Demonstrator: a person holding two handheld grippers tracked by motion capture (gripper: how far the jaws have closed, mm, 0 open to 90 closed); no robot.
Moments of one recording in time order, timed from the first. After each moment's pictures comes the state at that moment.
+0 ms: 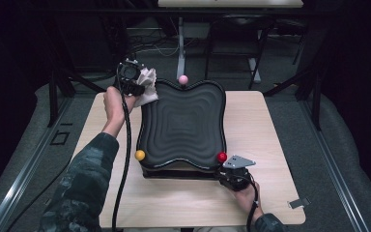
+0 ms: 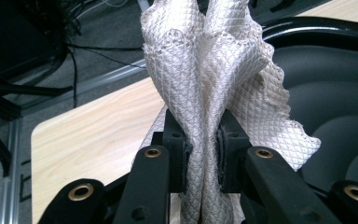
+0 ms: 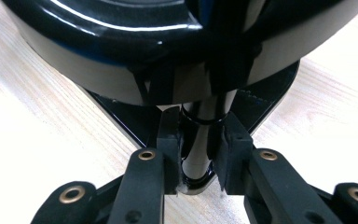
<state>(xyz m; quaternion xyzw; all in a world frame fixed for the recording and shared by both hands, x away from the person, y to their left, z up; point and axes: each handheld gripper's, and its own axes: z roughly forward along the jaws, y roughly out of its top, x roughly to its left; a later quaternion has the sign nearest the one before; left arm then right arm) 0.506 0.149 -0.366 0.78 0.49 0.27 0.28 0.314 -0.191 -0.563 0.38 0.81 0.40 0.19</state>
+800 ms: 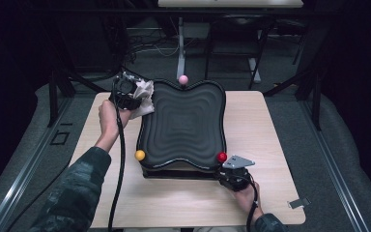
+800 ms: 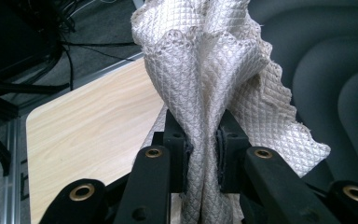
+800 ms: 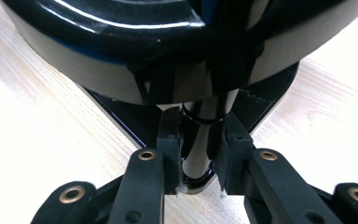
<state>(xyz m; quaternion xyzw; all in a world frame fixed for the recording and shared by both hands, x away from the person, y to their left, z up) 0.472 0.159 -0.389 0.80 0.47 0.27 0.27 0.314 -0.191 -0.563 0.38 0.81 0.40 0.19</state>
